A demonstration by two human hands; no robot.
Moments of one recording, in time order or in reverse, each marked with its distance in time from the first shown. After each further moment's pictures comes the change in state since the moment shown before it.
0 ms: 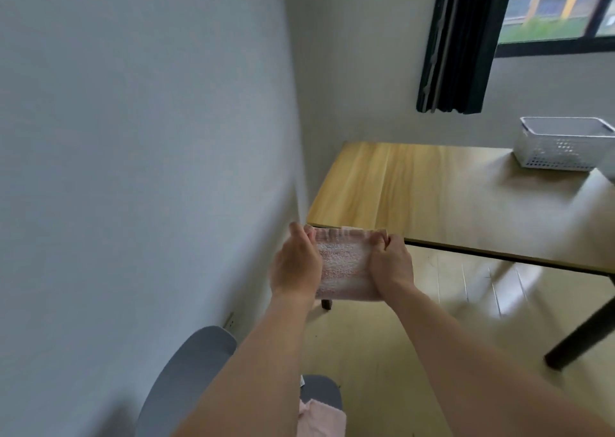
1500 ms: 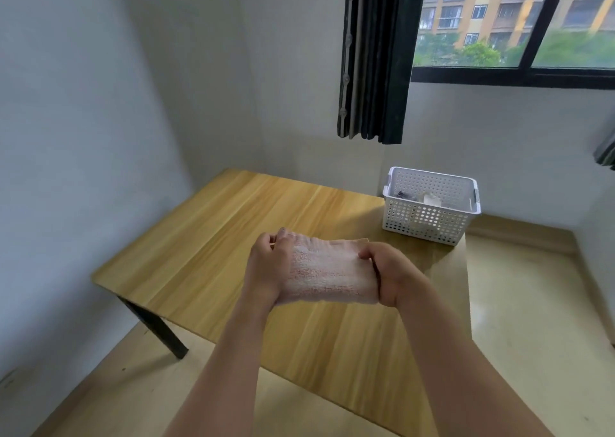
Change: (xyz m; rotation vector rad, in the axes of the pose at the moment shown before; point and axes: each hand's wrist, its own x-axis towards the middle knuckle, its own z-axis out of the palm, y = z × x) left_hand 0.169 0.625 0.434 -0.651 -0.052 -0.433; right_hand 0.598 0.126 -0.549 0.375 -0.531 0.517
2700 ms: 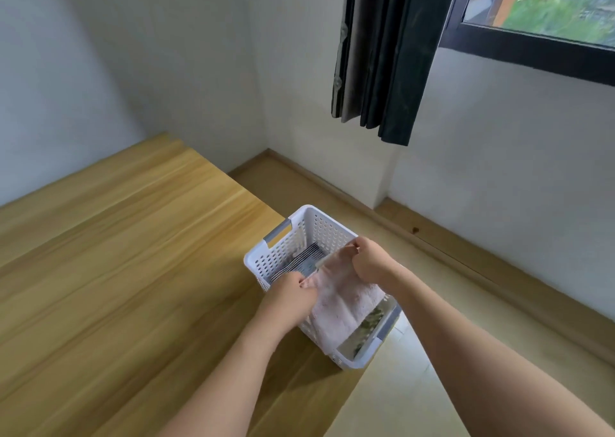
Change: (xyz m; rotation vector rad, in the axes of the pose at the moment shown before) left_hand 0.235 0.093 0.568 0.419 -0.175 -0.356; right_hand 0.468 -0.294 -0.364 -1.139 -0.183 -0.276
